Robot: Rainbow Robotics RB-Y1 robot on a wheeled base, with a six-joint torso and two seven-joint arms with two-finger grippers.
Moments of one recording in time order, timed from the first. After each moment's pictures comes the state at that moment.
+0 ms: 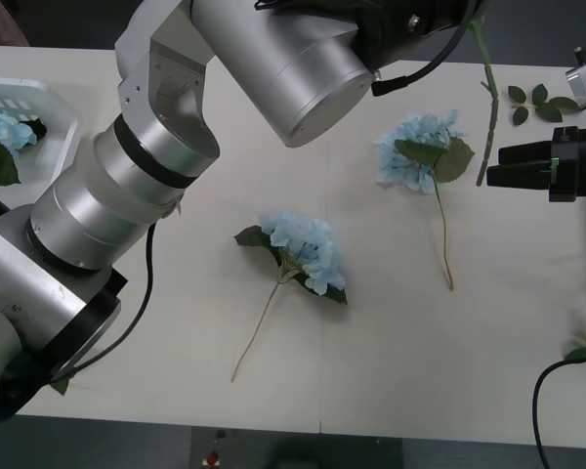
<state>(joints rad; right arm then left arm) -0.48 -0.50 -0.52 -1.49 -1.42 1.75 2.24 -1.05 0.24 -0.54 -1.73 0.36 0.89 -0.56</state>
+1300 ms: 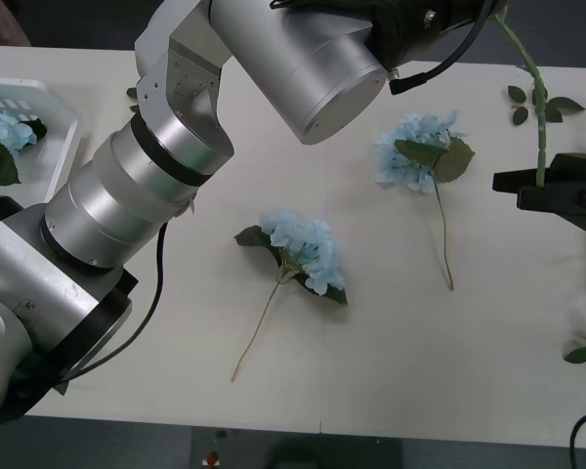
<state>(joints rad) -0.35 -0.58 -0.43 -1.49 -1.88 1.78 2.12 -1.06 0.21 -0.54 -1.68 0.39 0.84 -0.53</state>
